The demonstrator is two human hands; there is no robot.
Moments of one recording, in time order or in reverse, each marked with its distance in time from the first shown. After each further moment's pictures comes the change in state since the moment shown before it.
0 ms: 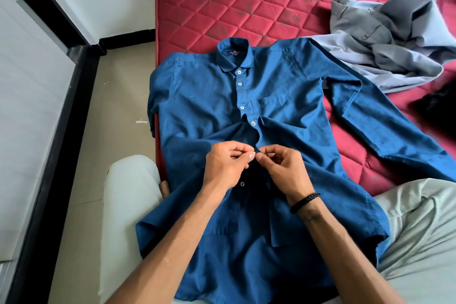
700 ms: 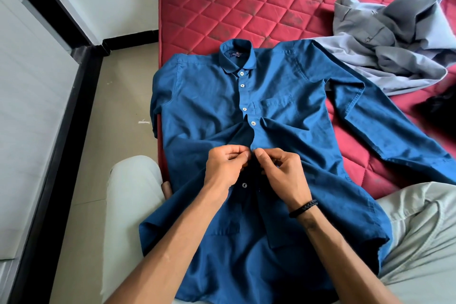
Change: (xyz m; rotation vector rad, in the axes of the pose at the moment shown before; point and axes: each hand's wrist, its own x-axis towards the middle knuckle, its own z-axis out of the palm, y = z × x) left_hand 0.003 -0.004 0.002 -0.223 0.006 -0.158; right_hand -0.002 0.007 0.007 -0.113 0.046 -0.138
